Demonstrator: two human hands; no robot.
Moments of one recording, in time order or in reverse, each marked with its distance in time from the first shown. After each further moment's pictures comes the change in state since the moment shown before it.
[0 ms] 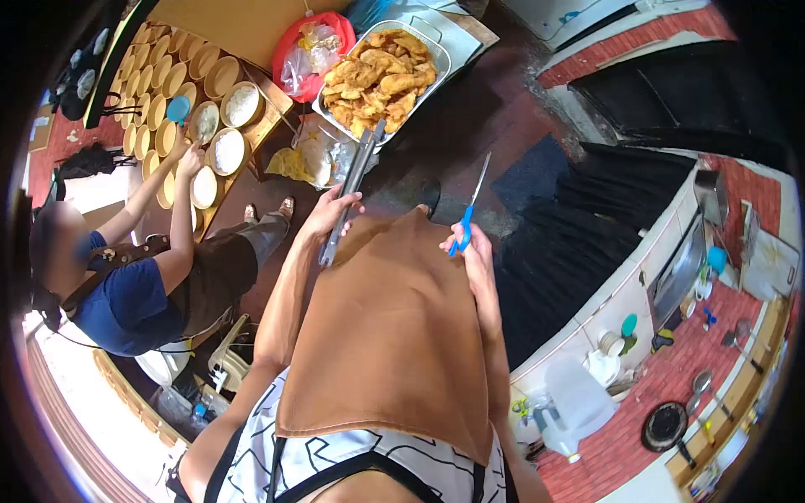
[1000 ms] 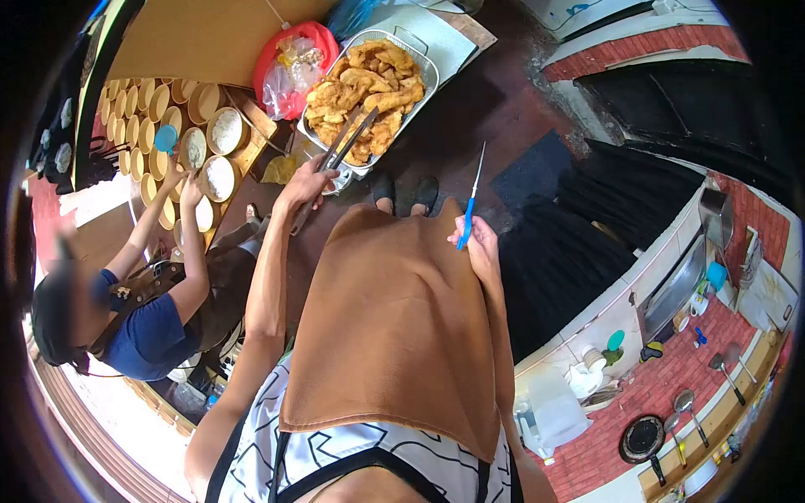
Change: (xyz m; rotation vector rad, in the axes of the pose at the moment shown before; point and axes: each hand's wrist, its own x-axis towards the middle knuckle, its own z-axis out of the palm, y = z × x) left_hand 0.094 0.124 -0.013 0.591 0.116 -0.070; right_hand 0.092 -0.058 -0.038 -0.031 0.018 0.089
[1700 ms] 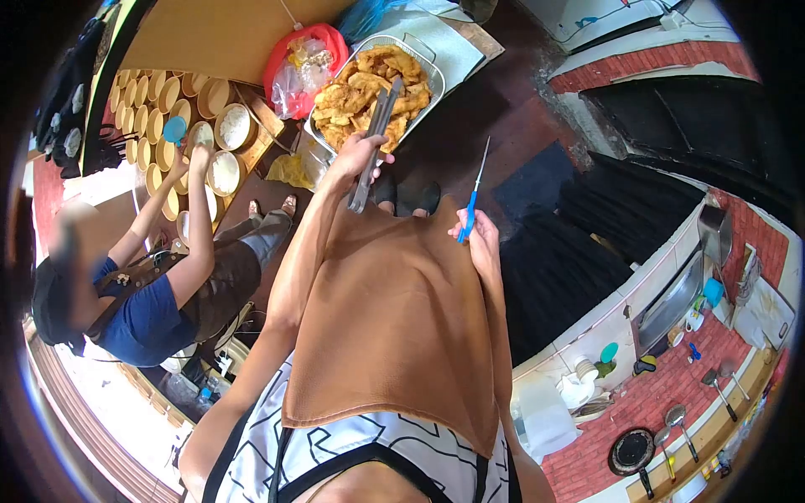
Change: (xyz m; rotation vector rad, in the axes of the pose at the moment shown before) left_hand 0.012 0.091 0.059 -0.502 -0.048 0.049; right_hand 0.021 -0.019 -0.002 -0.056 -0.029 -0.039
